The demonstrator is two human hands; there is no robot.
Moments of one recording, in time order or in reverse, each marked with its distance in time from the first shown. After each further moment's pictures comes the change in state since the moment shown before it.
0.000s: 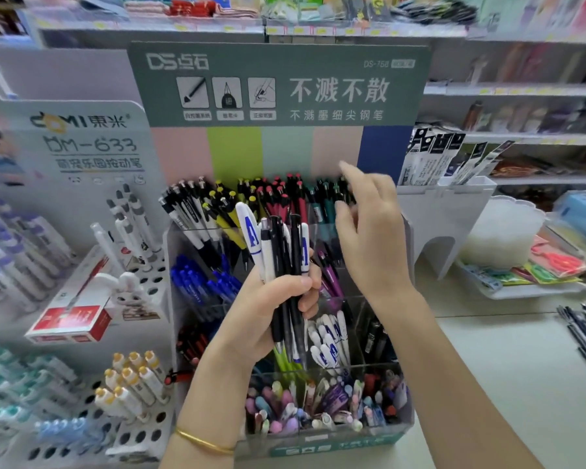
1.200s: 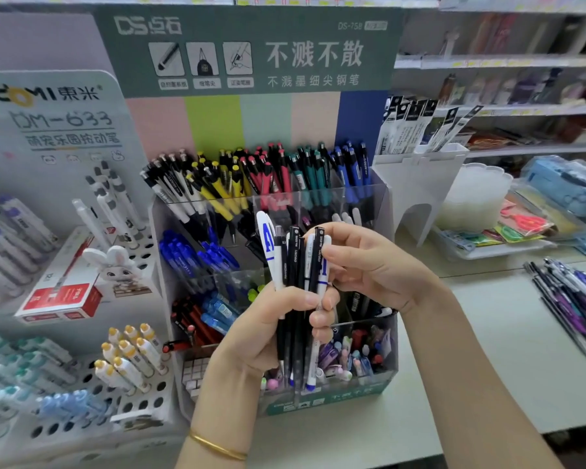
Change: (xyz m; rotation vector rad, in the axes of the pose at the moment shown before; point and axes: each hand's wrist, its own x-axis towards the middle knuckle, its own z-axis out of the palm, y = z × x) left_hand -0.037 -0.023 0.015 -0.436 -0.214 -0.391; right_hand -0.050 0.012 -0.050 1.066 -0.894 0.694
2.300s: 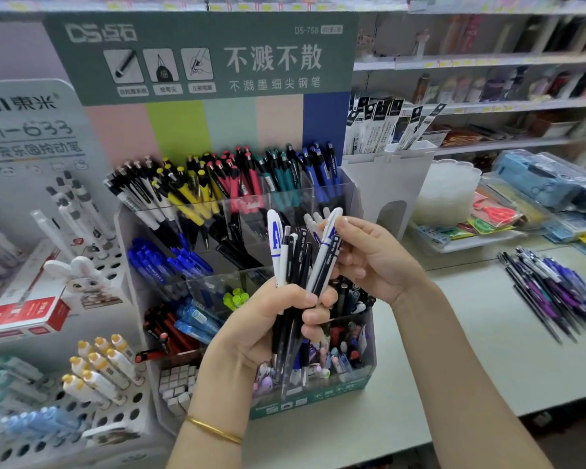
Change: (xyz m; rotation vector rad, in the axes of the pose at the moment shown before) left_hand 0.024 -0.009 0.008 0.046 -0.012 -0.138; right_hand -0.016 0.003 -0.020 0.380 0.307 -0.130
